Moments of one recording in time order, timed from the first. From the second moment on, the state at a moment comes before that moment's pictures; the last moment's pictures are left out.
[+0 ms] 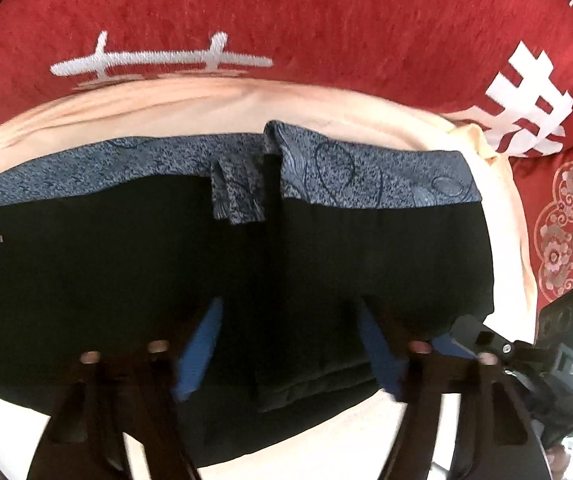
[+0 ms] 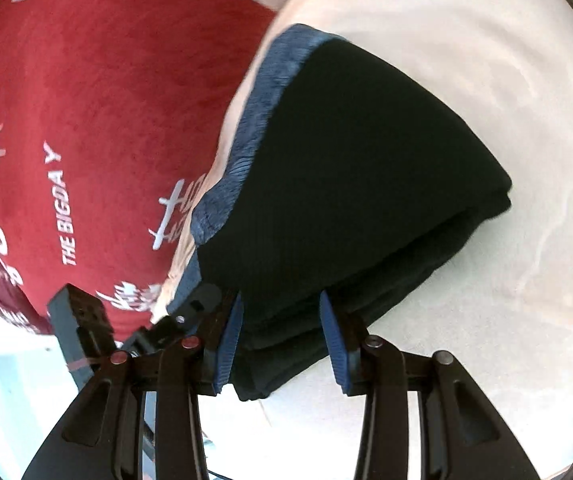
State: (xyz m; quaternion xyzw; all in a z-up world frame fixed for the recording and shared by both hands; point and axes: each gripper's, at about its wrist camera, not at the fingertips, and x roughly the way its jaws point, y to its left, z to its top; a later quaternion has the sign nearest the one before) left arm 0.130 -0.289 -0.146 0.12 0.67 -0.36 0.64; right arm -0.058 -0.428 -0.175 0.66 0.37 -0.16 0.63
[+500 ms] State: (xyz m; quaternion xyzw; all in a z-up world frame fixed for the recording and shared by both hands) left arm 0.115 -0.272 -0.114 0.14 0.64 -0.36 0.67; right arm -0.051 -0.443 -0.170 0.68 0.36 -0.15 0.62
